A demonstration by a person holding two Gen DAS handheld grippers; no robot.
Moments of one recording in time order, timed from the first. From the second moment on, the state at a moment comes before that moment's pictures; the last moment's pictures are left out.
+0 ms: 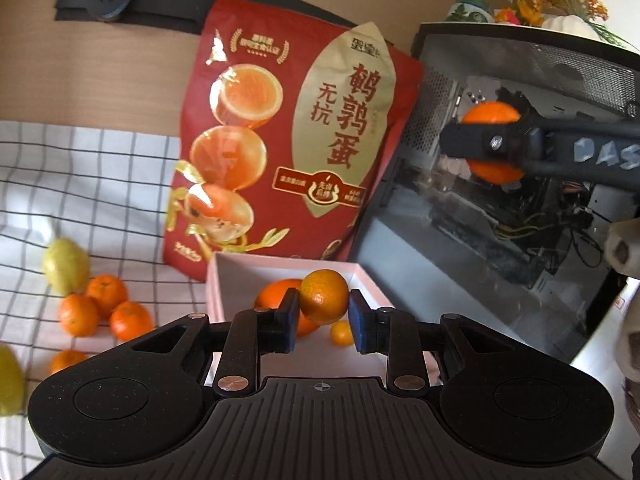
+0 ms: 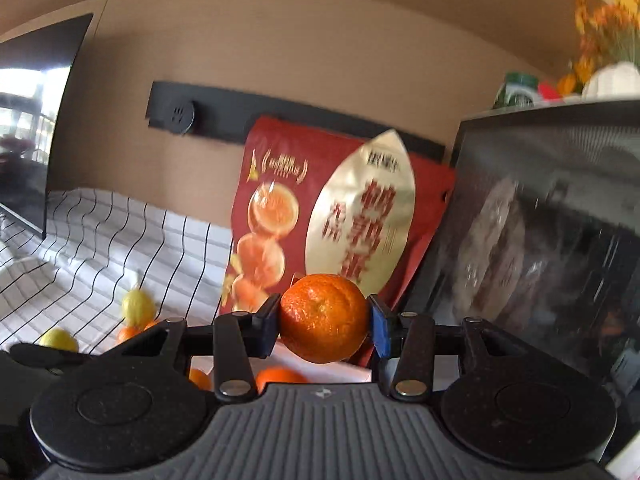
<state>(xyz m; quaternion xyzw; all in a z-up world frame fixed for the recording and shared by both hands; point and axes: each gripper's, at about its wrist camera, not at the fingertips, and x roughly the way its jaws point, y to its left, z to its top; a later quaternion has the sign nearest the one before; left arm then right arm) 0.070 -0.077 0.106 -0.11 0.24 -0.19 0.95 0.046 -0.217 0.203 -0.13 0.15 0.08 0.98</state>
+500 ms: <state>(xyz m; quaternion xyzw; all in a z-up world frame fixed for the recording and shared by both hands) 0.097 -0.078 0.070 -0.11 0.27 -0.19 0.94 0.062 -0.218 0.194 -0.11 0.19 0.08 0.97</state>
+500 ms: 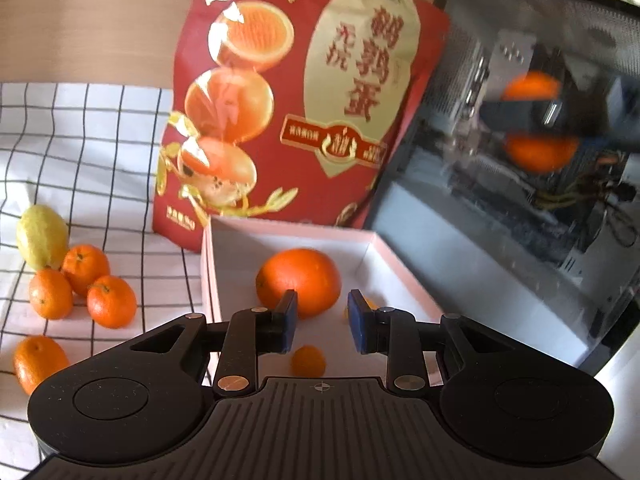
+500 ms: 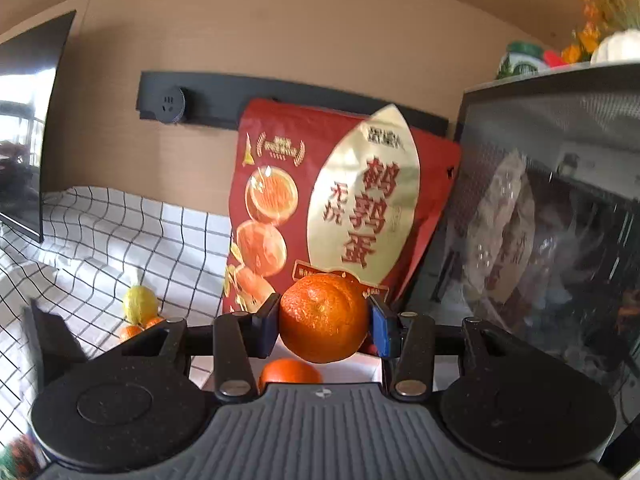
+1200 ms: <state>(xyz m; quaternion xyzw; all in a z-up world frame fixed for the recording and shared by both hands) 0.073 0.064 0.053 -0.22 0.22 -0.10 0.95 0.155 -0.218 0.069 -0.02 0.42 0.08 0.91</state>
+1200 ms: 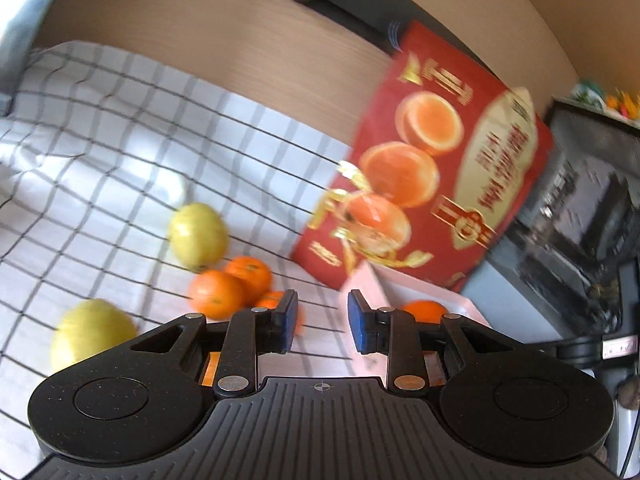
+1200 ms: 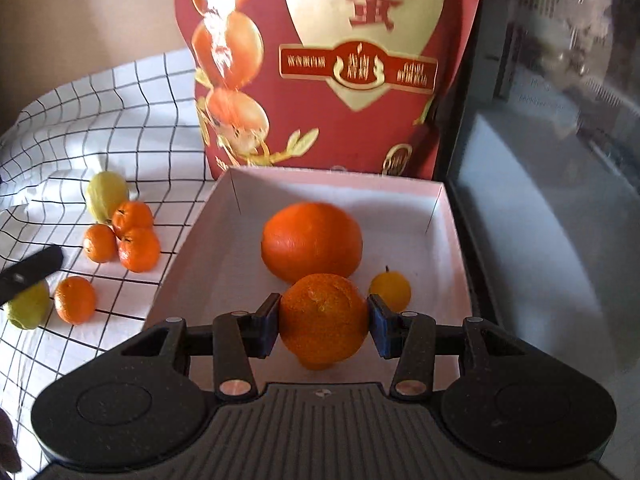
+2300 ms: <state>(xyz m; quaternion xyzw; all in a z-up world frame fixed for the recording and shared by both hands) 0.034 0.144 0.032 -0.30 0.14 -0.02 0.94 0.133 -0.044 0.017 -0.02 0.39 0.27 0.88</state>
